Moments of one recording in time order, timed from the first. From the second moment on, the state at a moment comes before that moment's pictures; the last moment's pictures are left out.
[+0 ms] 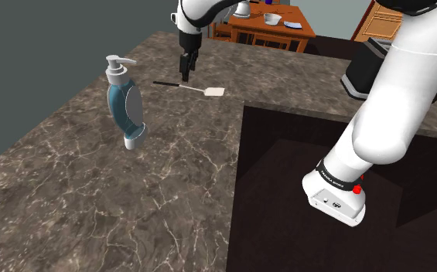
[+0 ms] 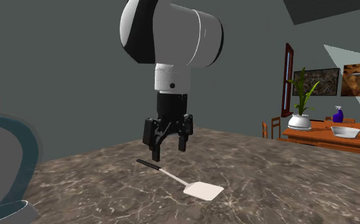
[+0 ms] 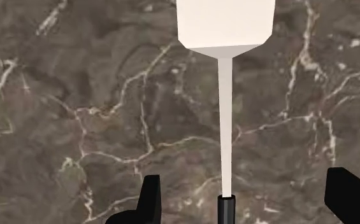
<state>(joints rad) 0.11 0.19 0.09 -1.87 0.01 2.12 -0.36</state>
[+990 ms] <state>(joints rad) 0.12 0.25 0.09 -1.91 0.00 2.21 -0.36</state>
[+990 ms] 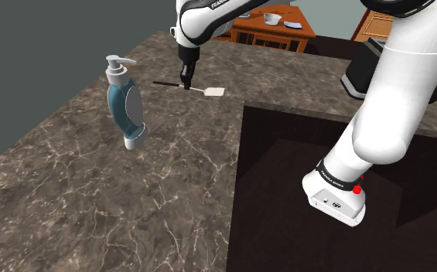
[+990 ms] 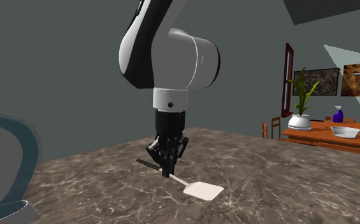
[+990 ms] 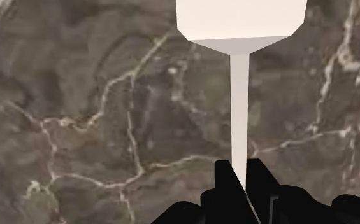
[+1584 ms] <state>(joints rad) 0.12 0.22 0.09 -1.87 0.00 2.15 -0.36</state>
